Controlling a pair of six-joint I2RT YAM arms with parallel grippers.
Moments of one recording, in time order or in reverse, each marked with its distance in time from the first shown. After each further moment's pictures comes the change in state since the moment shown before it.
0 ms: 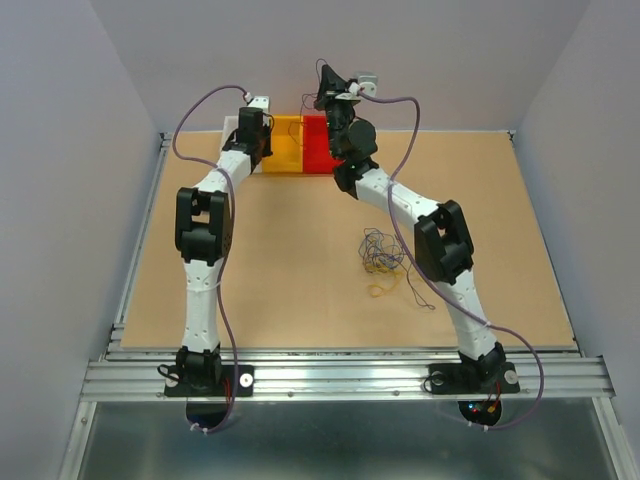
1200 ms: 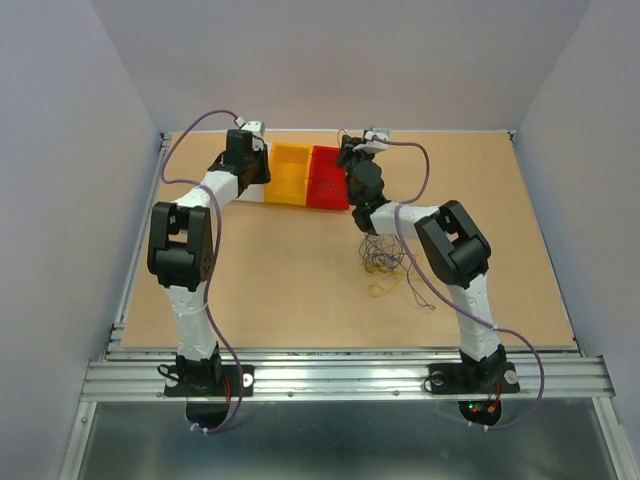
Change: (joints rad) left arm 0.006 -0.356 -0.503 0.040 0.192 -0.105; right arm -0.037 -0.091 -0.589 0.083 0.117 0.201
